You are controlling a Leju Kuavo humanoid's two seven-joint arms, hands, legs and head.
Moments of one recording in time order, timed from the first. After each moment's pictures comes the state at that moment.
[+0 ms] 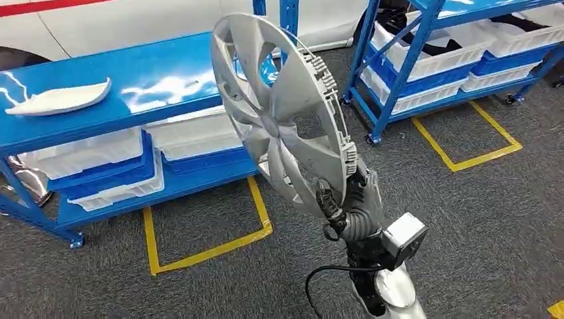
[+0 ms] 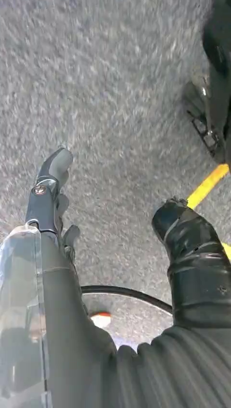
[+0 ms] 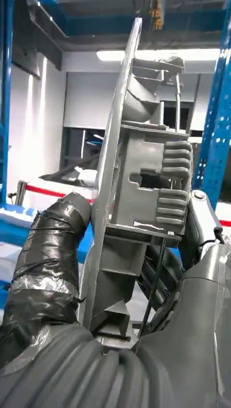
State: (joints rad) left arm -0.07 -0.06 0.67 -0.19 -1.23 0.24 -0.16; right arm -0.21 0.05 0.41 -1.76 -0.26 0.01 -0.47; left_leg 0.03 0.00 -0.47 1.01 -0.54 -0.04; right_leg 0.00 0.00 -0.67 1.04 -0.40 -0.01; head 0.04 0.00
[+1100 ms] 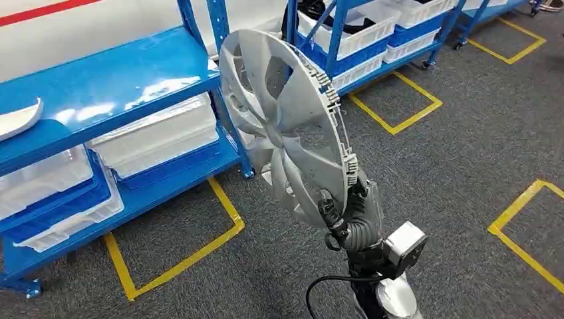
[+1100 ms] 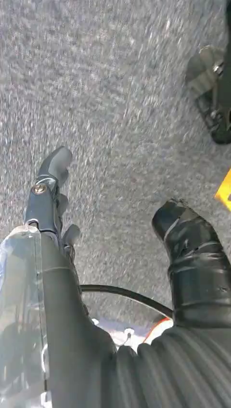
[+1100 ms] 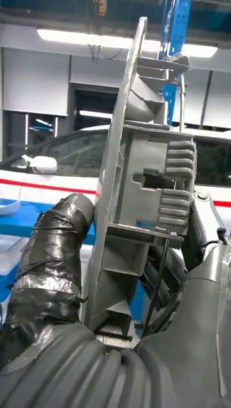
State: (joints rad) left arm -0.06 -0.07 0.67 -0.19 -1.25 0.26 -0.12; right arm -0.15 0.04 0.41 -1.77 -0.28 0.01 -0.48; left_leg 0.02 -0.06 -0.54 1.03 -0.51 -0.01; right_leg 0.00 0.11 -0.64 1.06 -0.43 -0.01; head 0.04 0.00
